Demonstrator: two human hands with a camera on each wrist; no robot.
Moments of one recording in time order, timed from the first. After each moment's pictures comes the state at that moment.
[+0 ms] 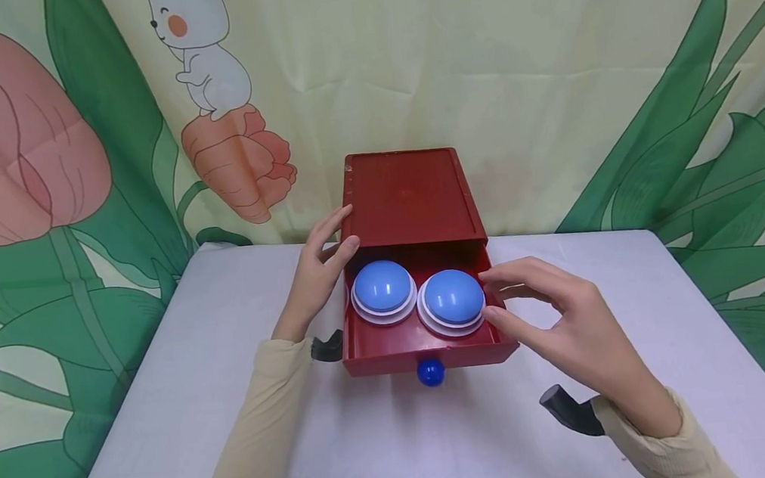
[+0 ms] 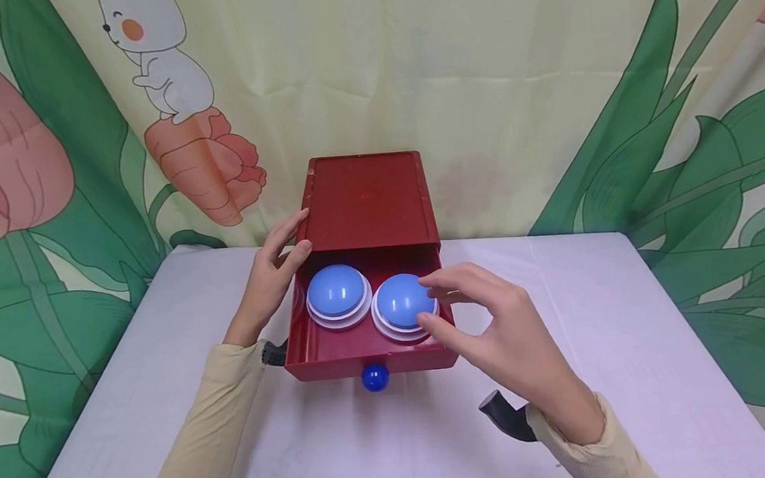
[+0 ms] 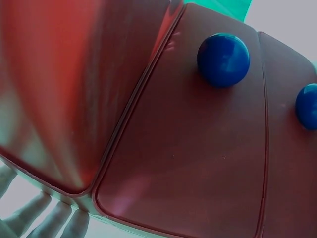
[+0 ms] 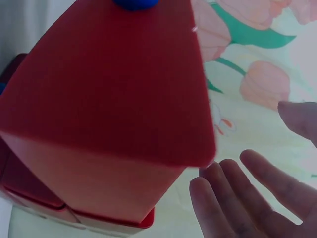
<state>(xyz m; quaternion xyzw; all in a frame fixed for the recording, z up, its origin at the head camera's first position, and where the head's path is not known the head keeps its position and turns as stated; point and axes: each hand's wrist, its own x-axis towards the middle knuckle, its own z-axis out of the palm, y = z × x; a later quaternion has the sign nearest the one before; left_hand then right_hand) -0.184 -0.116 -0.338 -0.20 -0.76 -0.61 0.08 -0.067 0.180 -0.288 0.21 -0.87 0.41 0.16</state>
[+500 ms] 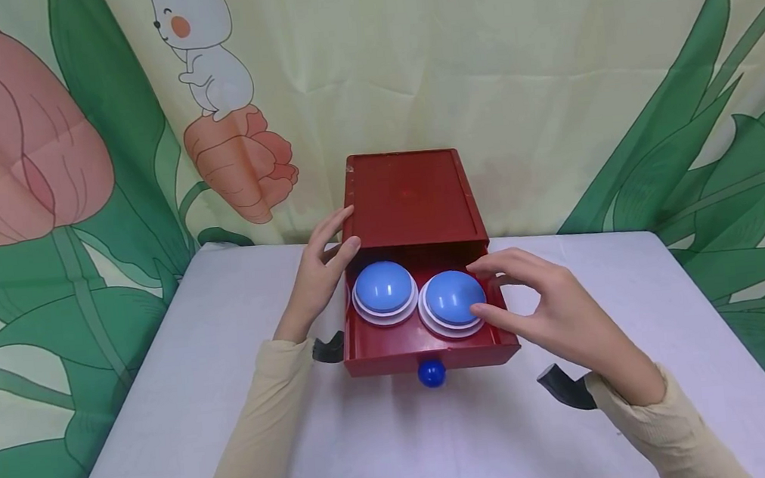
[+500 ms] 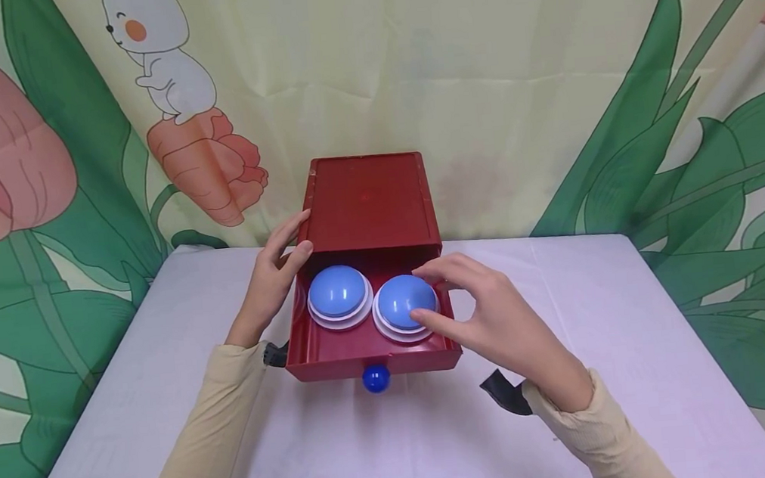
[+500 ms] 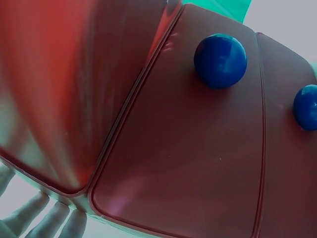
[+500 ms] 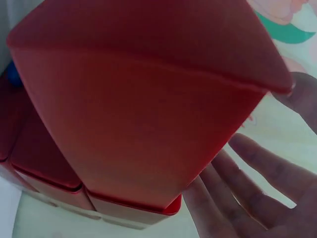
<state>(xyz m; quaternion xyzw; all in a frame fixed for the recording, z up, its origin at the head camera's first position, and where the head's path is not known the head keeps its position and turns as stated) -0.185 -0.116 -0.339 -0.19 -0.76 -0.62 0.07 -0.098 0.185 -0.297 0.25 -0.89 0.35 0.11</state>
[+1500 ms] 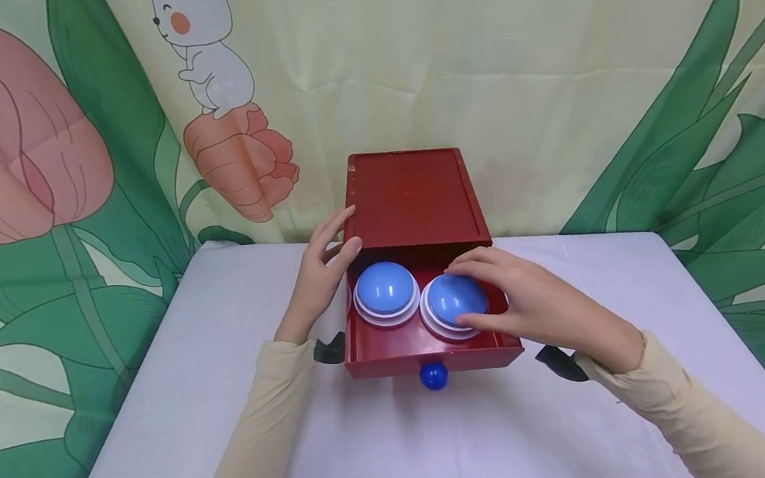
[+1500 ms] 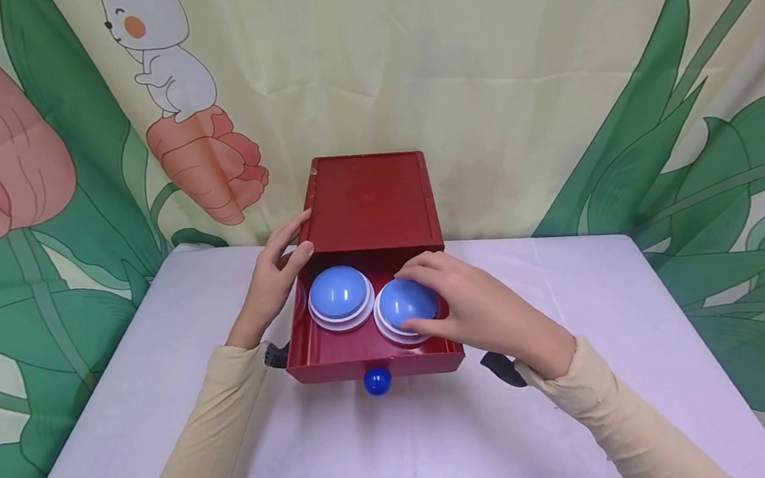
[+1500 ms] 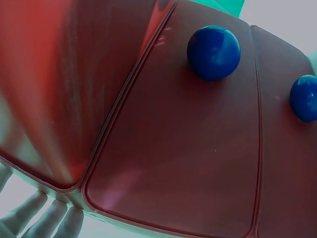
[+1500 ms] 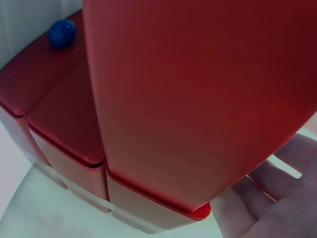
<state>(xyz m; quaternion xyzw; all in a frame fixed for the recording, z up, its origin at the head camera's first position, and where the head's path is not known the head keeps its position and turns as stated) -0.185 -0.115 -0.340 -0.19 -0.76 -0.62 0.08 -0.126 0.177 -0.294 0.34 -0.91 0.24 0.02</state>
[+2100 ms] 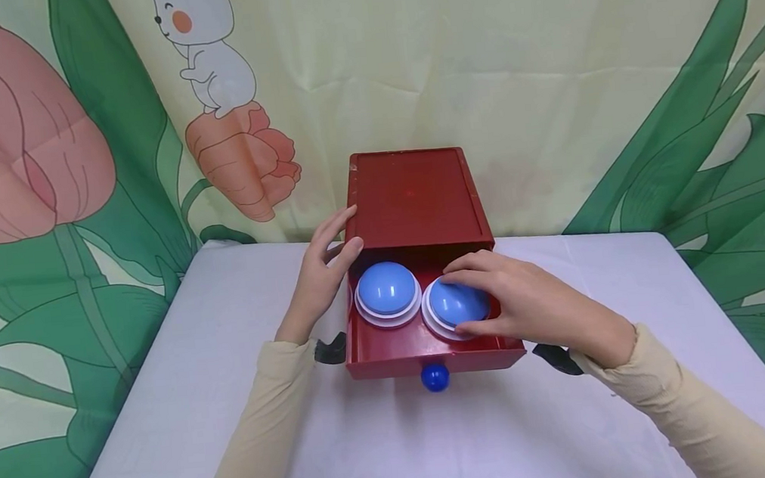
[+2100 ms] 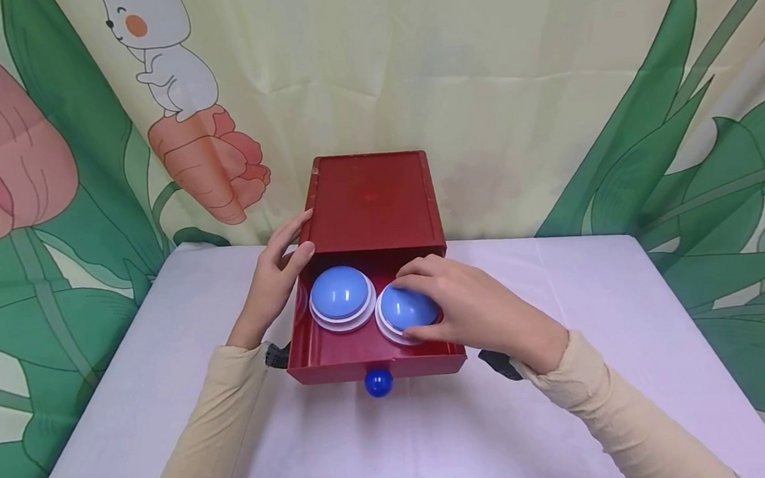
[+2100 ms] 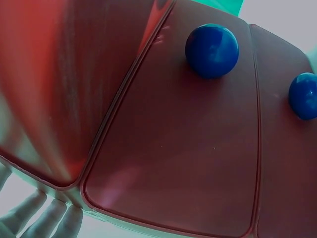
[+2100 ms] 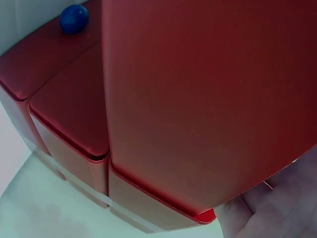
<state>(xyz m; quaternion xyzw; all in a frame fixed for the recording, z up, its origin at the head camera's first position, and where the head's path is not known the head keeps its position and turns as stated) -0.186 -0.115 -0.342 -0.19 -0.76 -0.61 0.08 -0.137 0.173 -0.301 0.38 -0.91 0.16 0.04</state>
